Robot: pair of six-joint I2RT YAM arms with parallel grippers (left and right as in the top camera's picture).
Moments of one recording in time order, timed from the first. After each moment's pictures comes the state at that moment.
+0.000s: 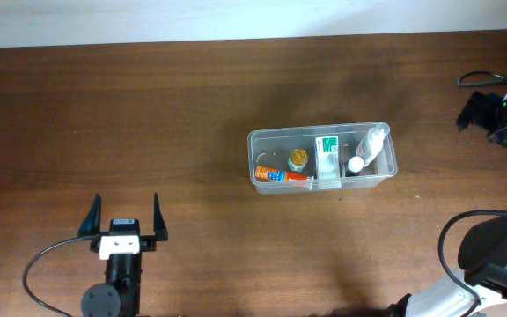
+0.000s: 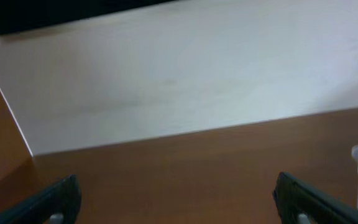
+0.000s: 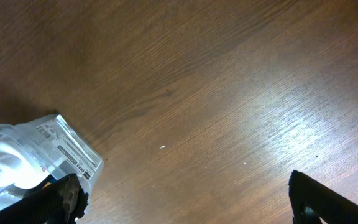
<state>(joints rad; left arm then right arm) 0.01 0.01 0.01 0.11 0.00 0.16 -0.45 1.86 1.95 -1.46 0.05 0.18</state>
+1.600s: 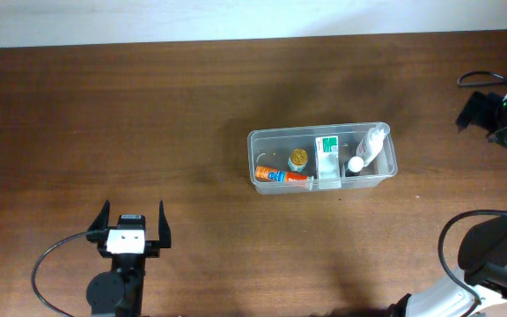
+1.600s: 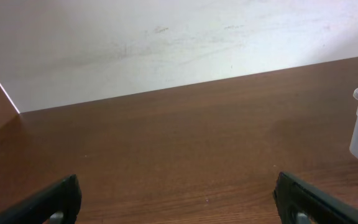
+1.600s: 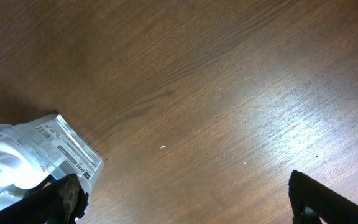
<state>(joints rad) 0.01 0.02 0.01 -0.08 0.00 0.16 -0.45 1.86 1.95 -1.46 0.05 0.18</state>
